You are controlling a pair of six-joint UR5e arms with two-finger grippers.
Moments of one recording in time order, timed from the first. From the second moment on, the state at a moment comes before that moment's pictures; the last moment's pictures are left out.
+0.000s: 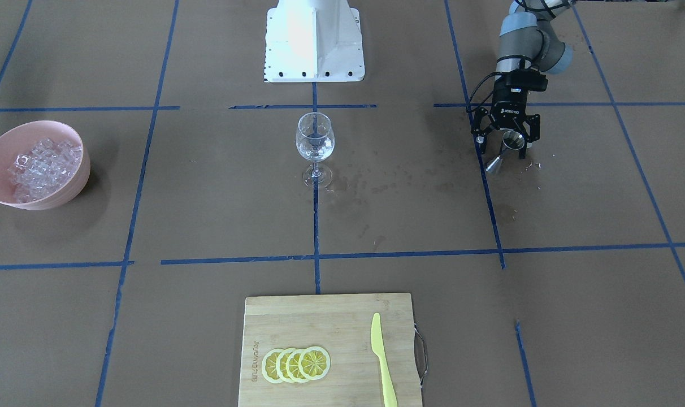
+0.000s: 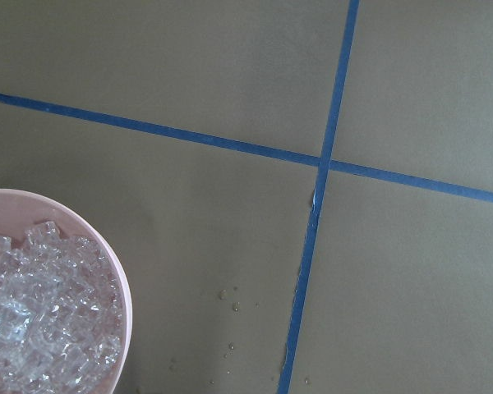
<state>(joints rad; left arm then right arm) -0.08 -1.44 -1.58 -2.90 -0.51 -1.09 1.51 -1.82 1.89 -1.35 2.32 0.05</state>
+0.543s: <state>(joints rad) -0.08 -1.45 -1.59 -2.91 -0.48 -1.09 1.51 -1.81 1.88 -1.35 2.32 0.05</state>
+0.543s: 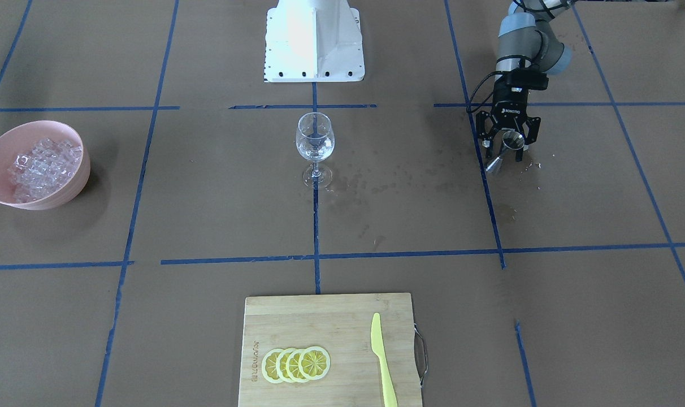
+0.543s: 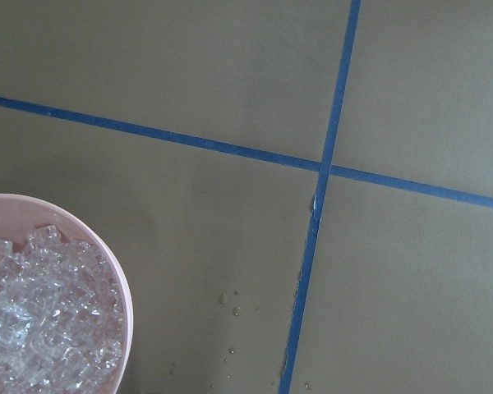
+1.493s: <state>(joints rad) -0.08 -1.45 -1.58 -2.91 -0.48 -1.09 1.51 -1.81 1.88 -1.35 2.32 0.05</state>
